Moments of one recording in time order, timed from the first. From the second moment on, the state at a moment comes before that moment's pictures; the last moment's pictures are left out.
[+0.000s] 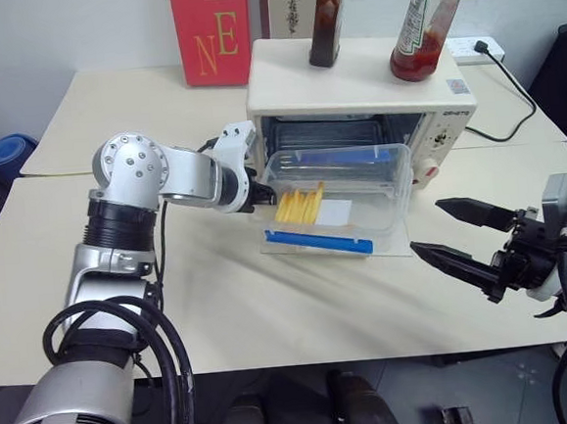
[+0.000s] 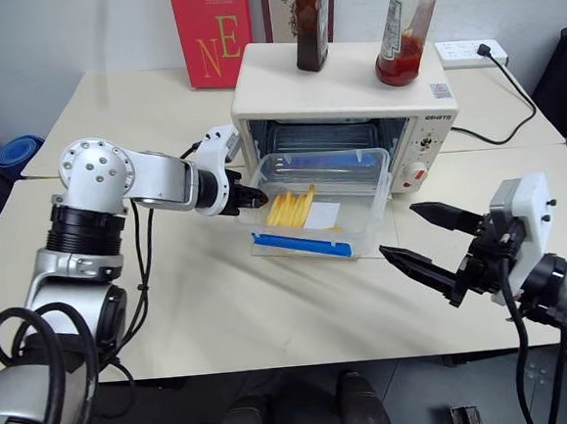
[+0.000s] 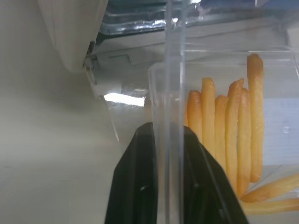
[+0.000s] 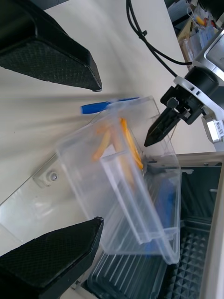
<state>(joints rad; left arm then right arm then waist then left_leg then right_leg) -1.17 0.42 -0.04 0.39 -1.17 1.47 0.38 0.07 -0.80 -0.58 -0.71 1.02 0.76 0.68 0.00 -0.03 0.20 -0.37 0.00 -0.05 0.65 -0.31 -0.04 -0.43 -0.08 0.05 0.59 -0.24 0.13</state>
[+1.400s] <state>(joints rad) -0.71 0.68 -0.28 -0.12 -0.52 0.81 -0.97 -0.10 -0.69 -0.12 -0.48 0.76 0.67 0.56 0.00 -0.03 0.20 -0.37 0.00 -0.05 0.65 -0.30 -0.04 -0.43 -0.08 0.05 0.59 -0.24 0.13</state>
